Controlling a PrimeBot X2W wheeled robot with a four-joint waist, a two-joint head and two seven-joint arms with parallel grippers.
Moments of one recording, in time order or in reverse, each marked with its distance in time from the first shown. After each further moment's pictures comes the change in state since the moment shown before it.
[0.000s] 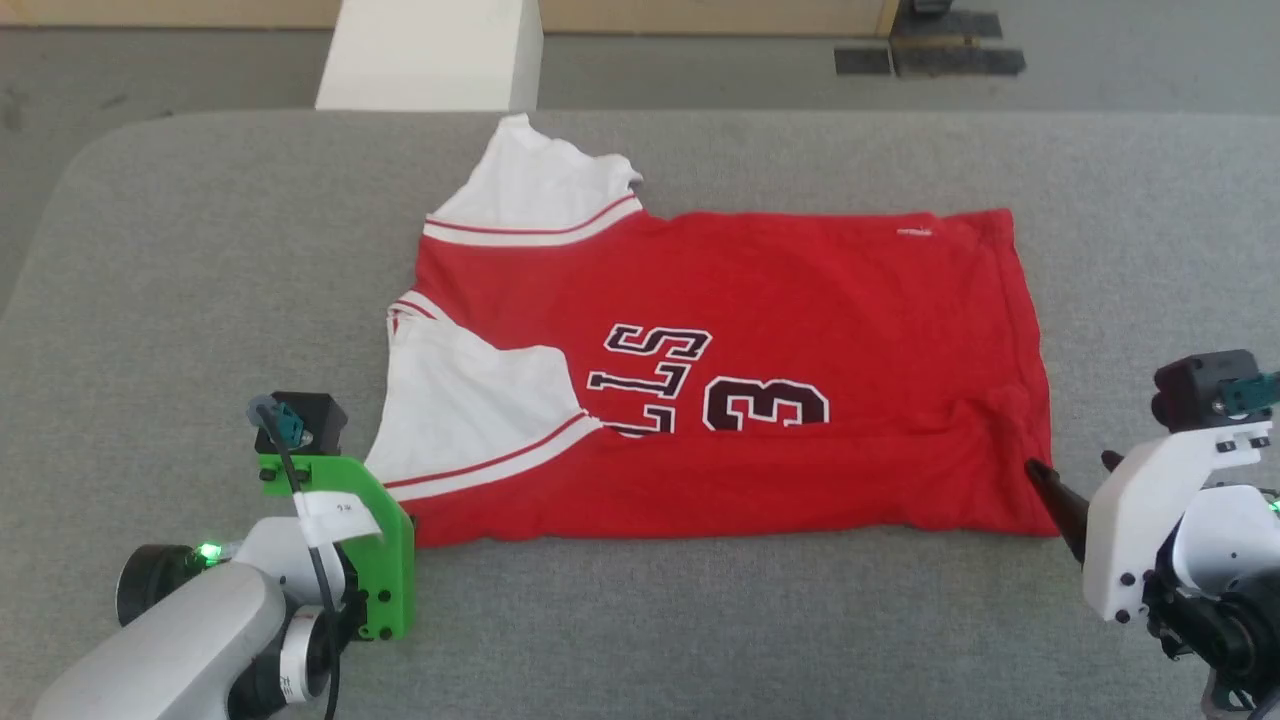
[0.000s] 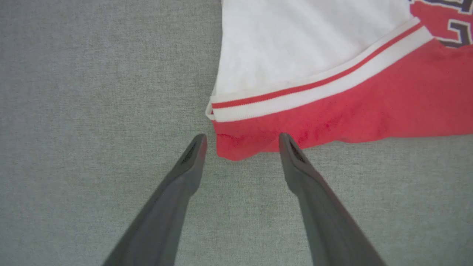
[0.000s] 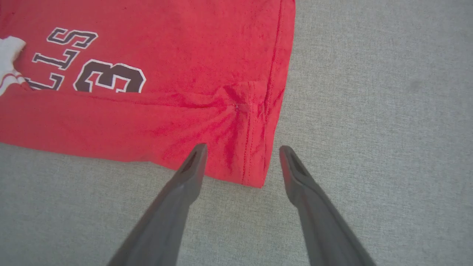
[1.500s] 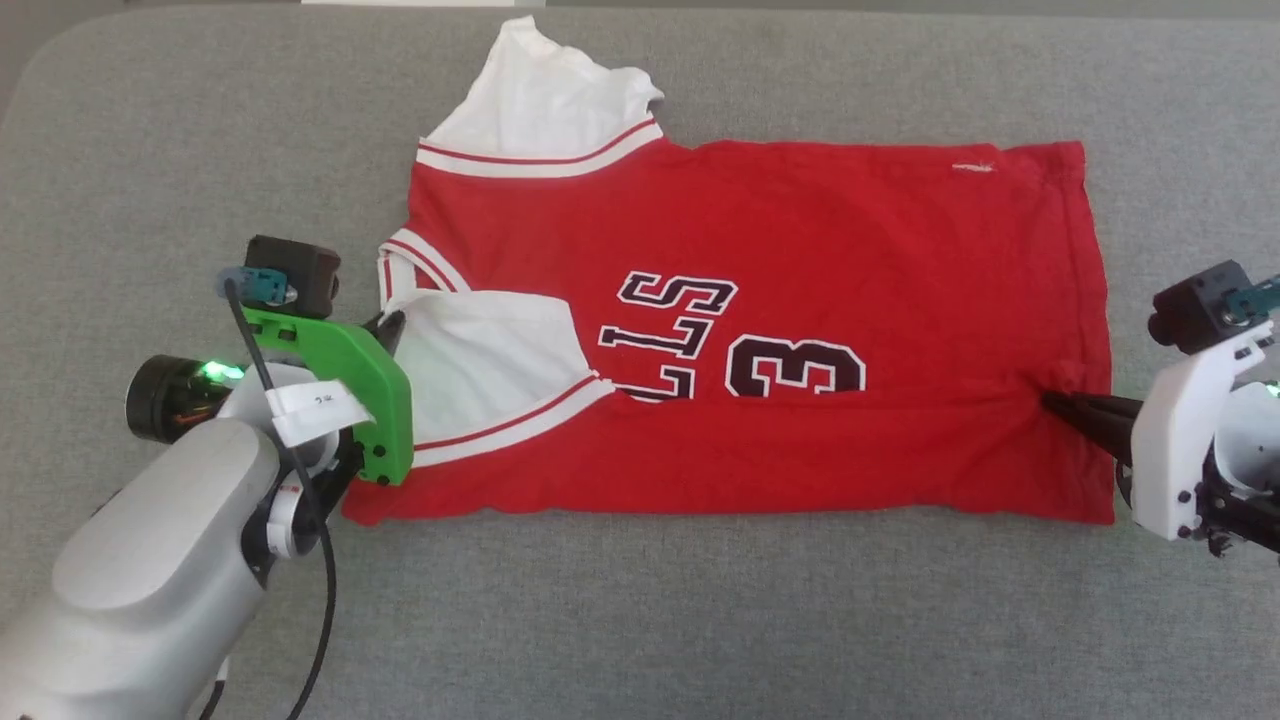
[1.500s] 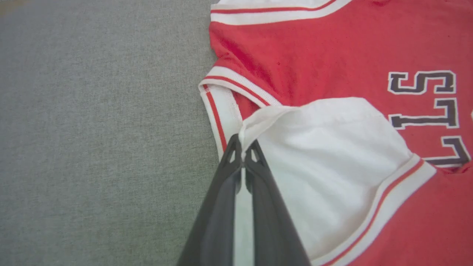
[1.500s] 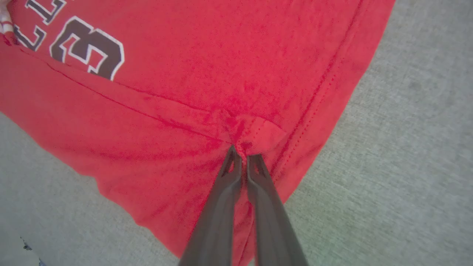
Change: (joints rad) left arm -0.218 -0.125 0.052 0.289 0.072 -0.328 -0.297; right arm -0.406 -0.600 0.699 0.441 0.705 0.000 -0.430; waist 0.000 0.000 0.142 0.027
